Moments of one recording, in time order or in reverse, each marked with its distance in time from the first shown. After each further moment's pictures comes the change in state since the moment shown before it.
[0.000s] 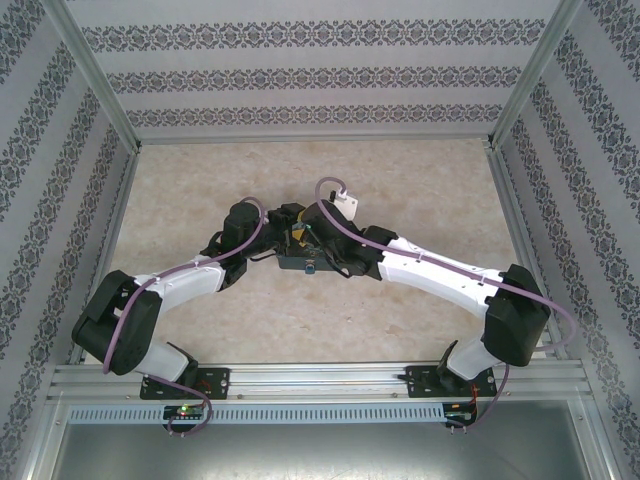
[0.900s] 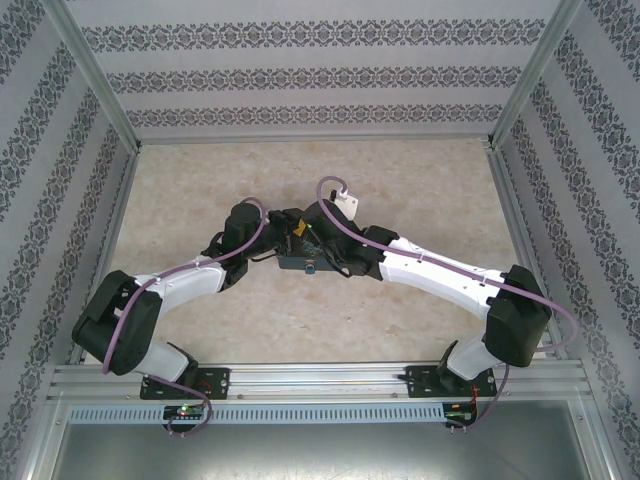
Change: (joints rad) left arm -0.012 0.000 0.000 0.000 -0.019 0.008; right arm 0.000 -0.005 0.000 0.008 0.000 0.001
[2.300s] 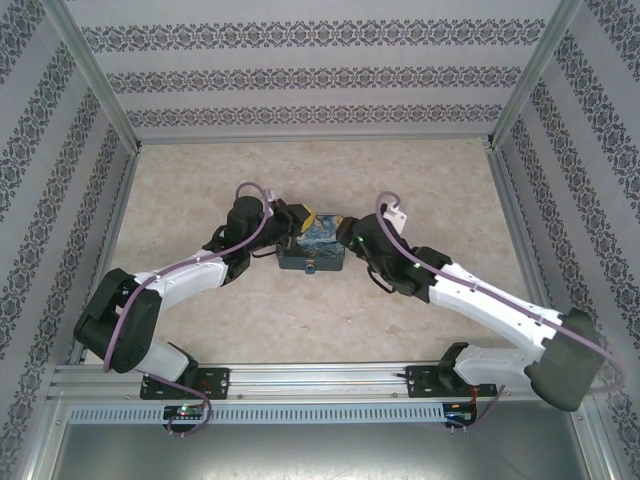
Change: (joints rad) left arm -0.002 0.011 0.079 -0.049 -0.026 0.443; right arm -0.140 -0.367 -0.338 0.023 -0.038 0.013
